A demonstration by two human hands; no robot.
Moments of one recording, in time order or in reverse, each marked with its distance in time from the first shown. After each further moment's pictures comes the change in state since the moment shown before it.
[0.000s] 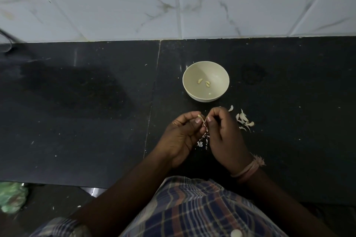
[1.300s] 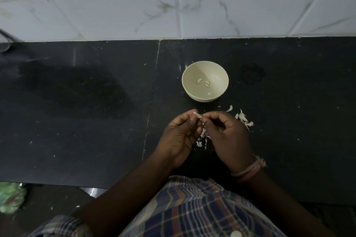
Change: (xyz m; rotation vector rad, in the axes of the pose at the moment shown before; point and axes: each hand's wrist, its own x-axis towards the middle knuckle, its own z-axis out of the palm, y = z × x) left_hand 0.000 -0.004 0.002 0.012 0.093 0.037; right_hand -0.001 -0.005 -0.004 0.134 0.065 0.142
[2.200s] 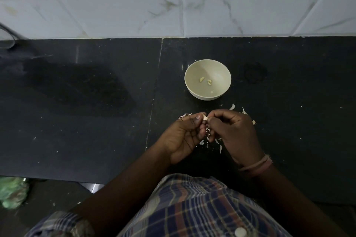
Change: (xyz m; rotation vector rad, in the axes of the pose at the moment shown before) left_hand -0.004 0.012 0.002 0.050 -0.109 -0.185; right_hand 0.004 -0.021 -0.011 0.249 -0.127 0.193
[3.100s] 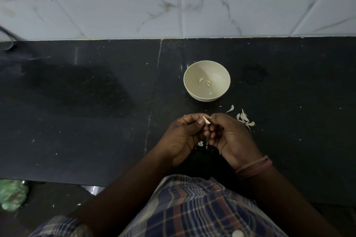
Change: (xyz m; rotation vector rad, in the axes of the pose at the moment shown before) left_hand 0.007 -0.007 -0.006 0.169 -0.070 0.142; right_hand 0.008 0.003 0.007 0.453 0.009 0.438
